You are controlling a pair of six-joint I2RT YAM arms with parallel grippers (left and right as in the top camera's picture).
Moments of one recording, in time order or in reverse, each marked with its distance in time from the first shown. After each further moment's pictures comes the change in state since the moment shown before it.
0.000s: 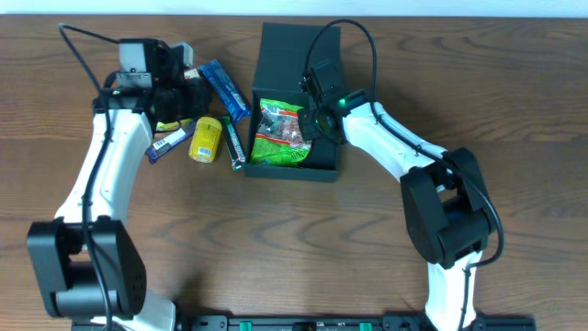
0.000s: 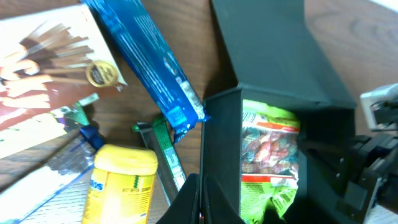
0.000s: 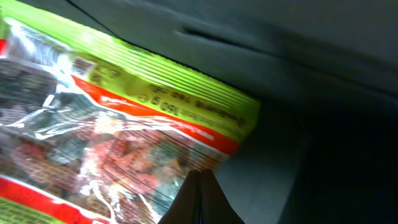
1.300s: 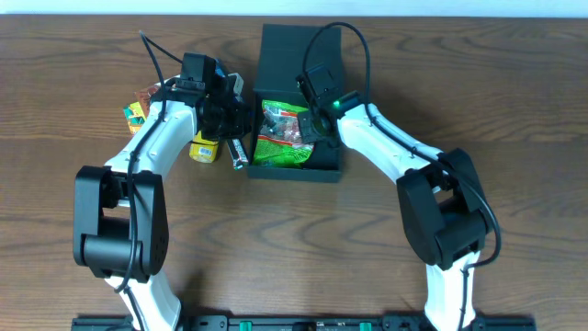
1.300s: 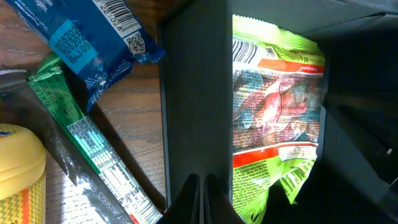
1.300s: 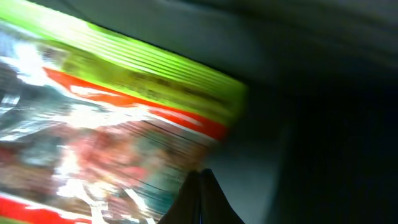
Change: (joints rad) left arm -0.153 0.198 0.000 -0.024 0.040 0.000; right arm 0.023 0.003 0.012 -0.076 0.111 0.043
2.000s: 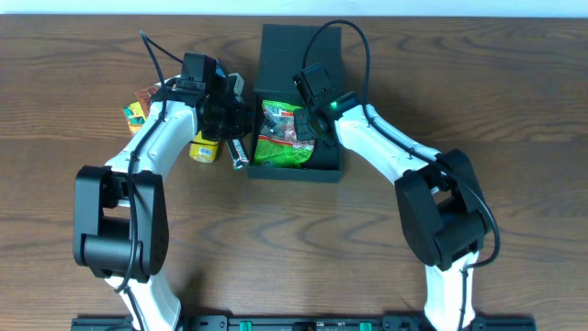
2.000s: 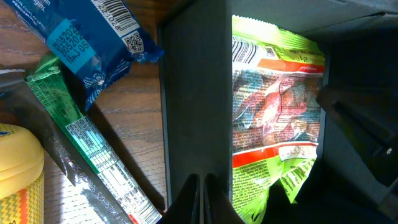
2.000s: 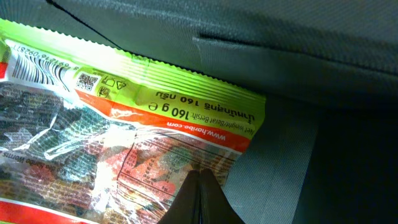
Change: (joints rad) left arm 0.000 0.000 0.000 0.000 0.000 0.000; right arm 0.012 0.001 0.002 0.056 -0.037 0.050
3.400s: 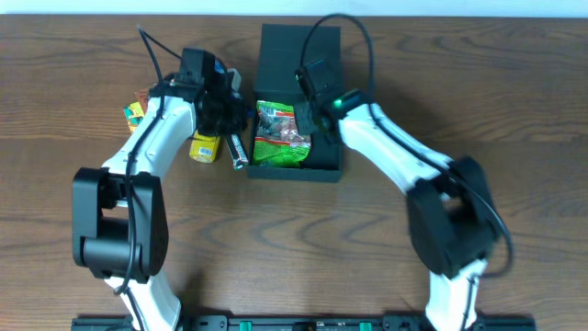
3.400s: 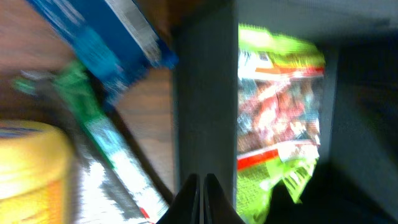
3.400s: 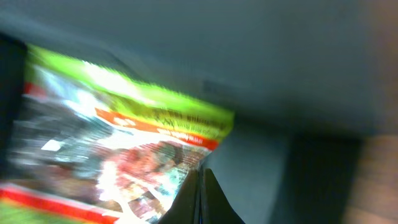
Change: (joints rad) left arm 0.004 -0.008 0.062 -0.056 -0.083 0.003; right arm 0.000 -0.084 0.003 0.026 0.035 -0.075
